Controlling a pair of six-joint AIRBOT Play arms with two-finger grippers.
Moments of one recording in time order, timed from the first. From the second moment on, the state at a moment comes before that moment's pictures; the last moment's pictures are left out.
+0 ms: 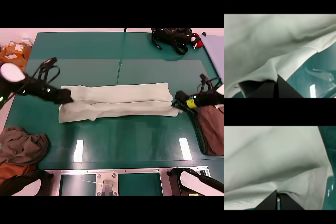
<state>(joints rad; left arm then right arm) -0.10 -1.22 1.16 1.04 -1.24 -1.39 -0.29 -1.21 0.98 -1.16 1.12 1.67</state>
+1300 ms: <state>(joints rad) 0.01 -1.72 1.66 1.03 -1.28 -1.41 -0.40 -1.96 1.63 -1.01 1.32 1.35</state>
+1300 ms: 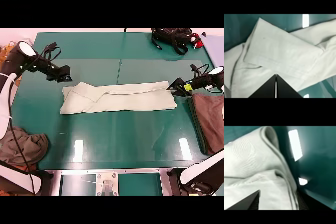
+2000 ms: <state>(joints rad) -0.38 -1.85 1.65 0.93 -1.08 -1.38 -0.36 -1.69 1.66 -0.90 1.61 1.29</state>
